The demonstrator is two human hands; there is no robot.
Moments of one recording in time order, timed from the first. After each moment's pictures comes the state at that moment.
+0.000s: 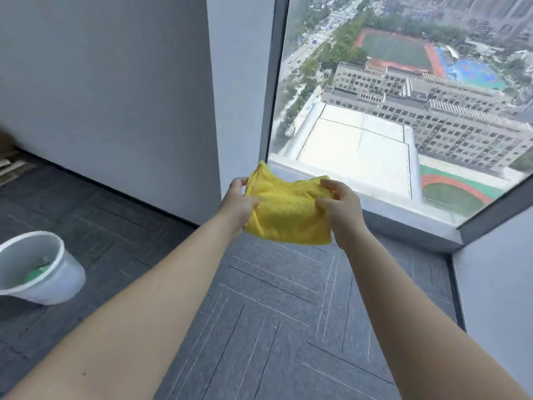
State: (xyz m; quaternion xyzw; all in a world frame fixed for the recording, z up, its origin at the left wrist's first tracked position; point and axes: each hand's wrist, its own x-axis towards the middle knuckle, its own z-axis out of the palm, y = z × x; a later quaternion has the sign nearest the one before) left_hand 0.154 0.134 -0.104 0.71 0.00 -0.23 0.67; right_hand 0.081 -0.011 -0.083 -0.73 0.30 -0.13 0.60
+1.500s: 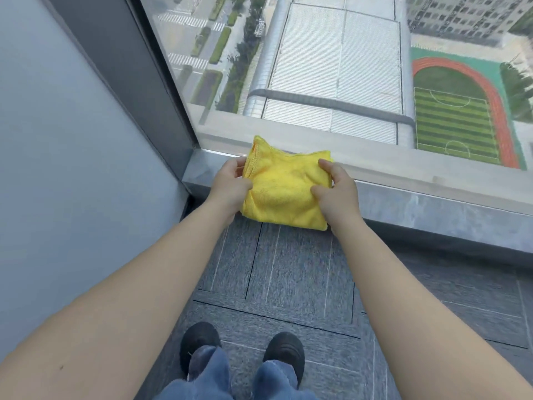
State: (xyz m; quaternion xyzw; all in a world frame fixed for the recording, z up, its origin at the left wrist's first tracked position) left_hand 0.784 -0.343 -0.585 0.74 0.00 -0.32 0.59; right_hand 0.679 -0.466 -0.563 -0.70 0.44 -0.06 0.56
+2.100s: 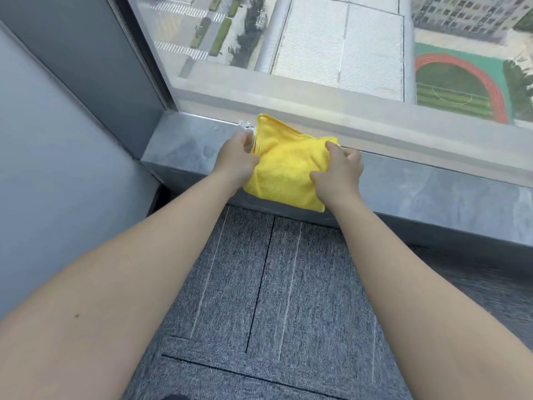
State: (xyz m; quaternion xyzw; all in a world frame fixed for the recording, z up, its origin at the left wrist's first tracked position) left_hand 0.886 -0.391 -0.805 0.81 -0.09 -0.28 0.51; right_hand 0.787 -0.506 -0.798 -0.83 0.42 -0.01 0.36
